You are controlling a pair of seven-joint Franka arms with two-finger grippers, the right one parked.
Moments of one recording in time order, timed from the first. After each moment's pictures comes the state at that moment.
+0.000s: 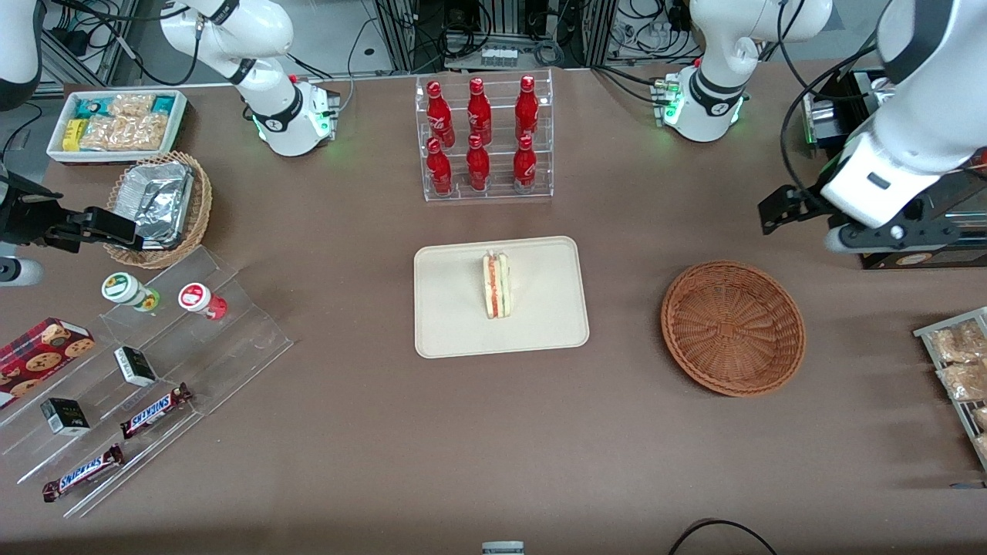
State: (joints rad) arm -0.28 -0.04 0.12 -1.67 -0.01 1.58 -0.17
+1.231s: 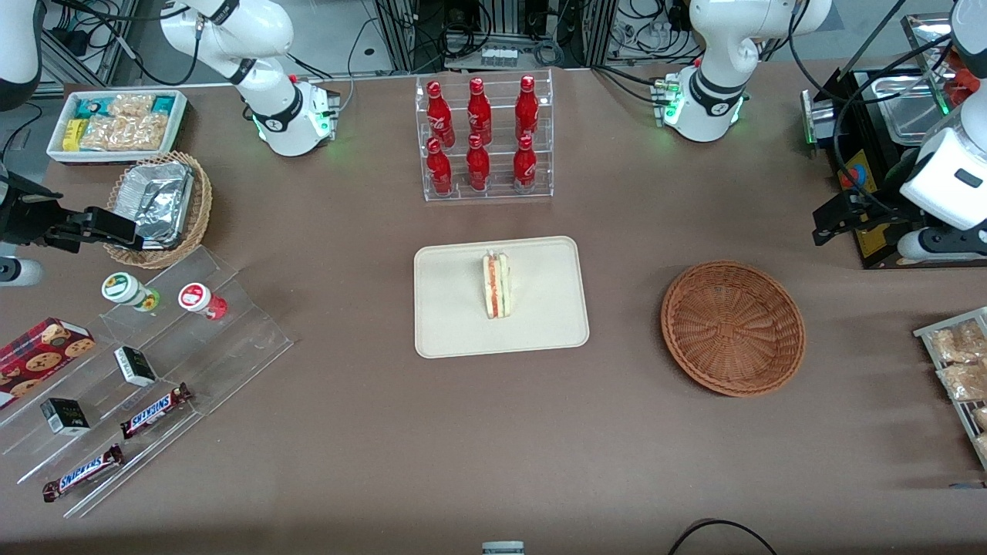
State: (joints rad) arm -0.08 0.03 0.00 -1.54 -0.01 1.58 -0.09
